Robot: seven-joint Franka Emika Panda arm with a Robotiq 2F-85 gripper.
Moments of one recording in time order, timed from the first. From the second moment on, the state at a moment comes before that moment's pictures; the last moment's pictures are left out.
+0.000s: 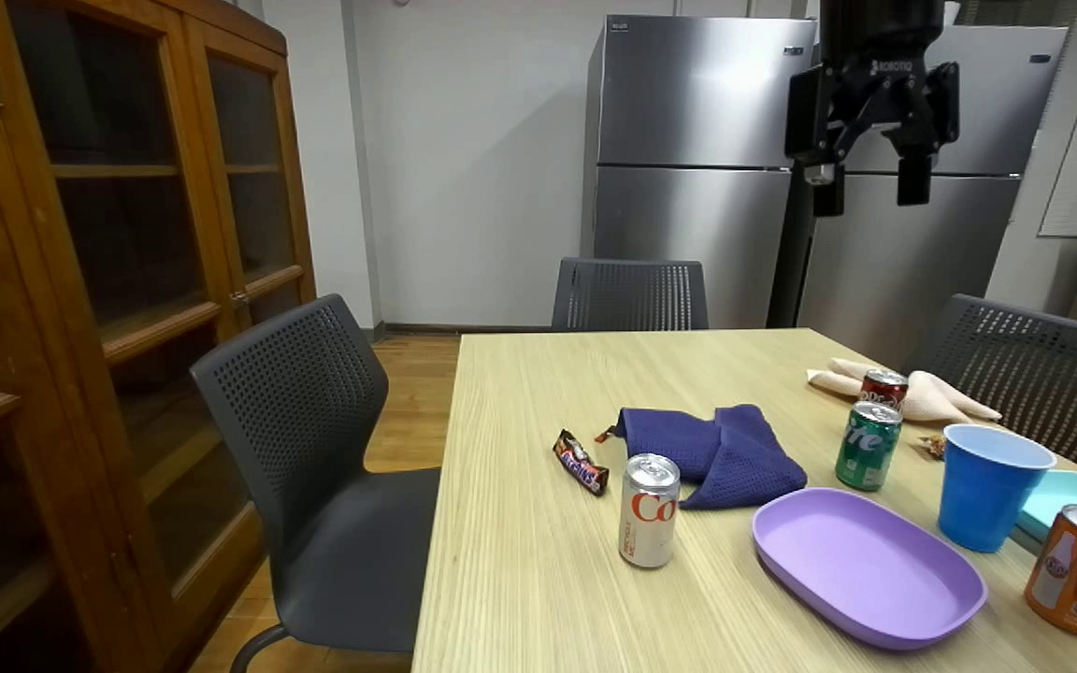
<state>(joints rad) 0.15 -0.26 0.10 -2.28 -0.09 1.89 -0.08</state>
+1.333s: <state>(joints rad) 0.18 -0.14 0.14 -2.26 -0.03 2.02 -0.08</state>
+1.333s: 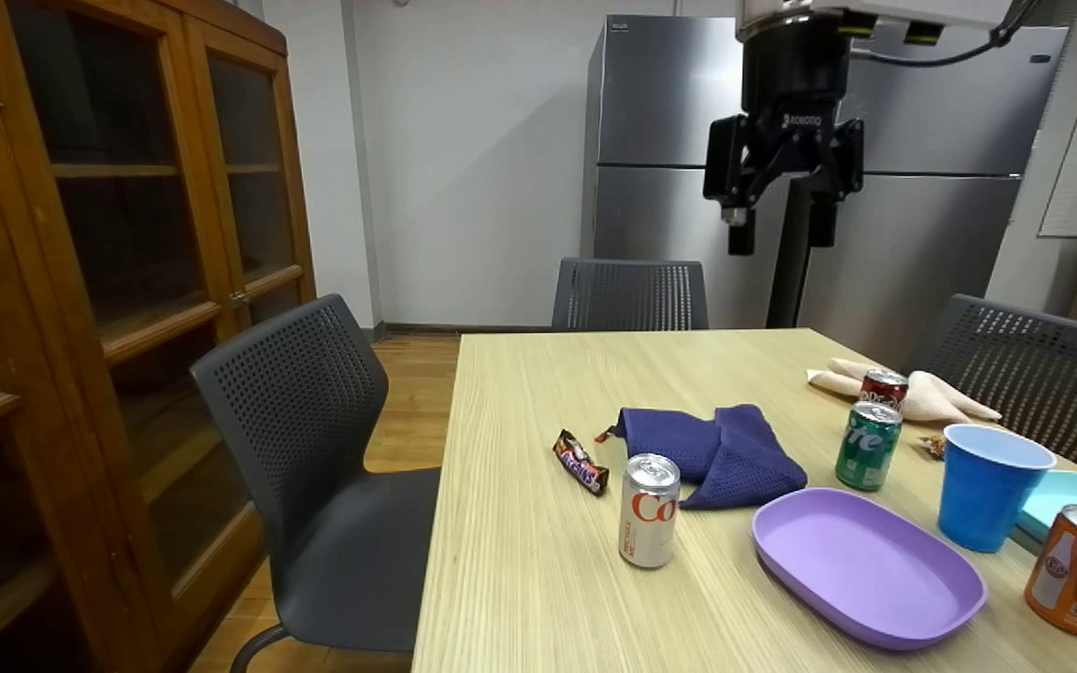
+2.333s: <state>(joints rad) 0.24 0.22 0.18 -2.12 -0.04 2.22 0.15</state>
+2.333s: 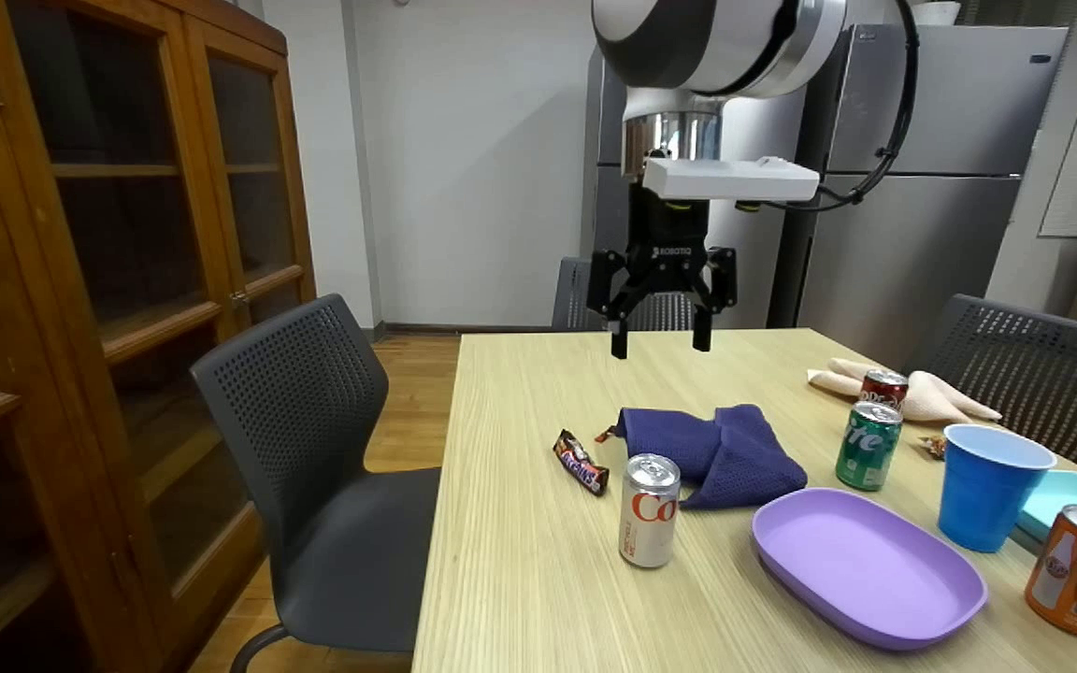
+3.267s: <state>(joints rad) 0.28 0.35 0.17 -2.07 -0.09 2.22 0.28</state>
